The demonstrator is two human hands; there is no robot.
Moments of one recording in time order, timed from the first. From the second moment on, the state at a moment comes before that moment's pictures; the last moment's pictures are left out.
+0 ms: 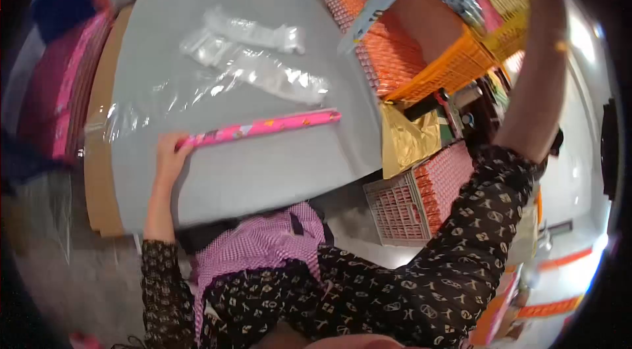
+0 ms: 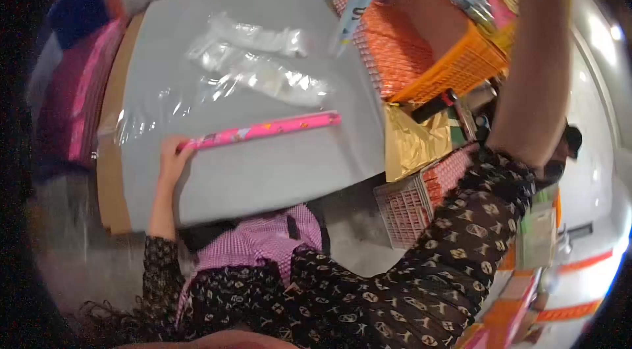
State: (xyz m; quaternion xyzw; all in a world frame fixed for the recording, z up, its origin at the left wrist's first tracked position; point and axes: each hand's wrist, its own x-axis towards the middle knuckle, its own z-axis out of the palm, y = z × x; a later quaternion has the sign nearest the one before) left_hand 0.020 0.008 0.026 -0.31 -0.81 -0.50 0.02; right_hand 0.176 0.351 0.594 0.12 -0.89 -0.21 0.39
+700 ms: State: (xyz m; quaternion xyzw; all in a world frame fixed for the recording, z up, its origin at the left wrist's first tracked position) left_hand 0.001 0.000 0.016 -0.35 -0.79 -0.49 -0.05; right_hand 0.266 0.494 0.000 -0.51 -0.37 0.74 0.24
